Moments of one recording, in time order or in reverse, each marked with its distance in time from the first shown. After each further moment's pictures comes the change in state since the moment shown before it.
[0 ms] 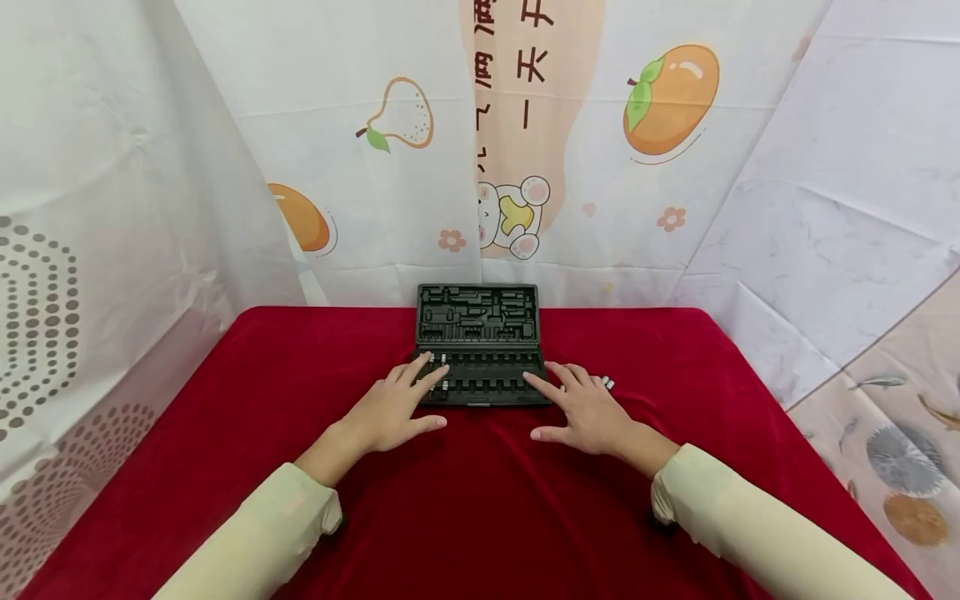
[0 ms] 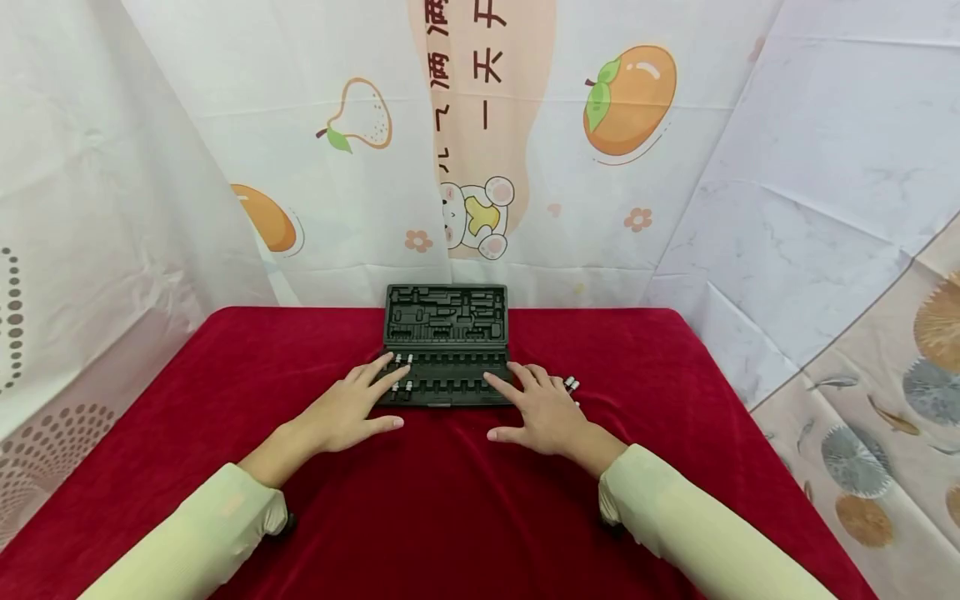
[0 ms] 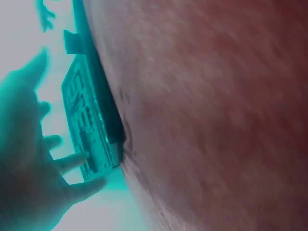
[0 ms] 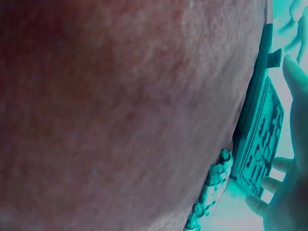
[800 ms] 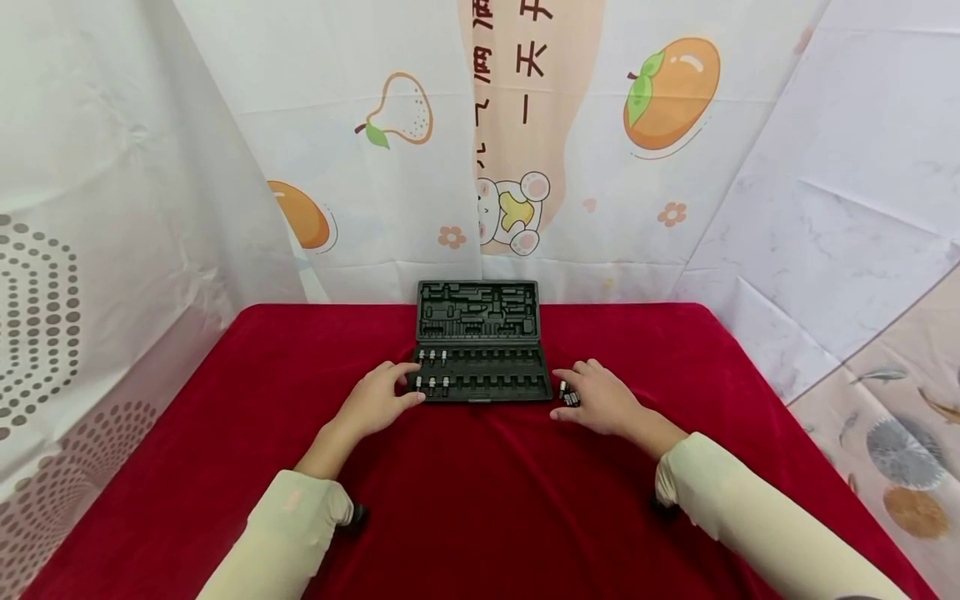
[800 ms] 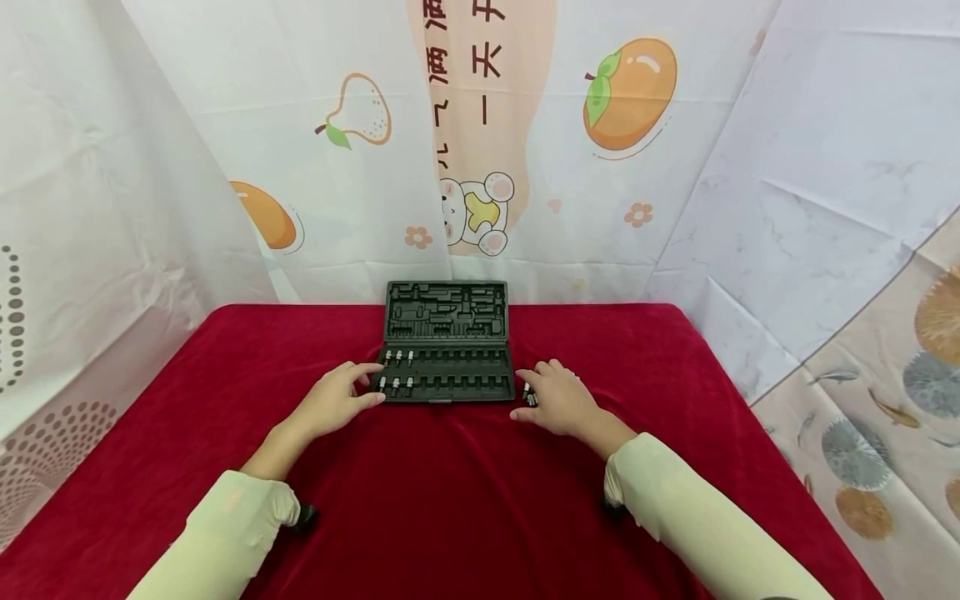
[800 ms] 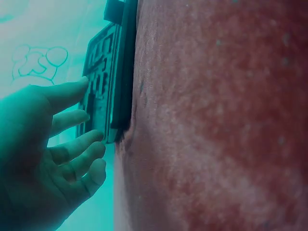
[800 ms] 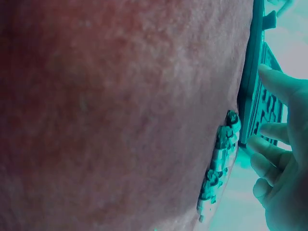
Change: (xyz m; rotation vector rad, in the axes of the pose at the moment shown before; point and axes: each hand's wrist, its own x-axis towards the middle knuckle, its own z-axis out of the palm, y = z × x) left_hand 0.003 -0.019 0.001 -0.303 0.103 -0.276; right_hand 0.006 0.025 -0.005 0.046 -0.092 0.132
